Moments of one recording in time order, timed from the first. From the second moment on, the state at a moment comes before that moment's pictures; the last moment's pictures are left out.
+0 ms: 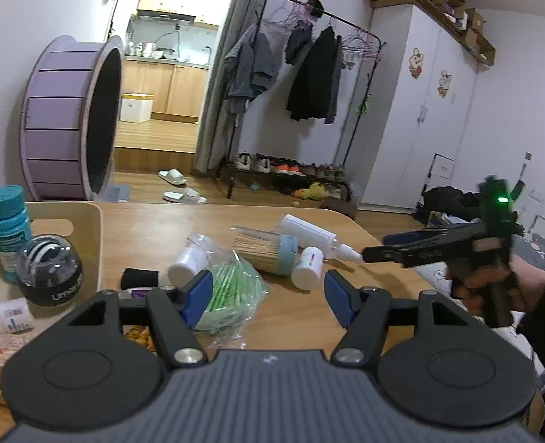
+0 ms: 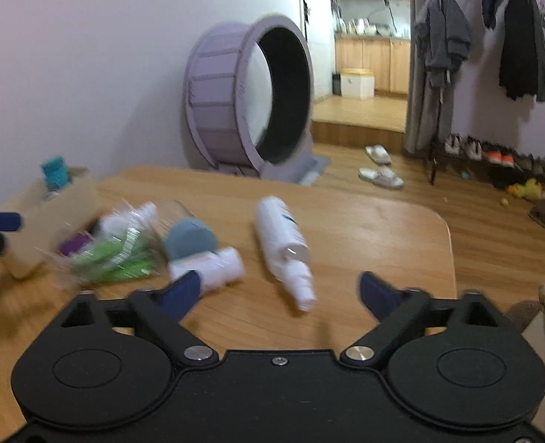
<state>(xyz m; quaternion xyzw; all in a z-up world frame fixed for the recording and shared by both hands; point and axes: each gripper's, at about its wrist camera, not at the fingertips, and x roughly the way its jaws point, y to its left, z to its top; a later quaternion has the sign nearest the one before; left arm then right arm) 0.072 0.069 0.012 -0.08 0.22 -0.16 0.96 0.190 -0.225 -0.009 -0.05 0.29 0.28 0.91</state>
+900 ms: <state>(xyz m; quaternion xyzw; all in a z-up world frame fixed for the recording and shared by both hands) 0.061 0.059 0.020 -0.08 0.21 -0.18 0.96 0.162 -0.221 0.020 -0.05 0.24 0.30 0.92</state>
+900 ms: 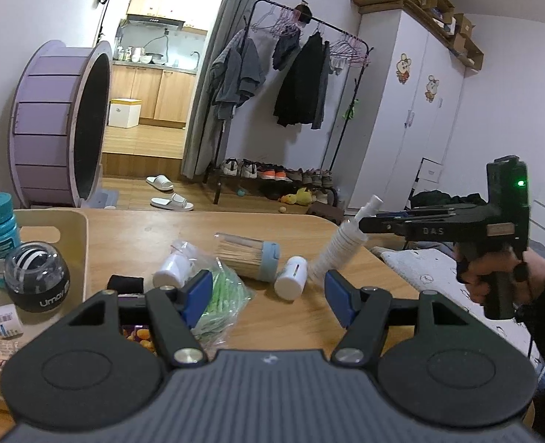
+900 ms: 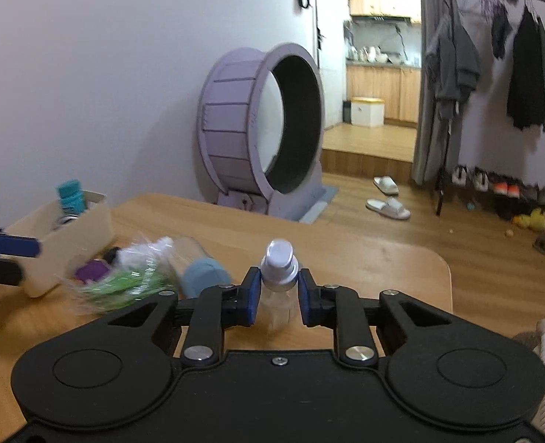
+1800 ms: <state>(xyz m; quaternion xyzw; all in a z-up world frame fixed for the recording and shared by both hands) 0.040 0.059 0.036 -0.03 0.21 -0.27 0.94 0.144 -0.224 0.030 -0.02 0.24 0.30 0.92</state>
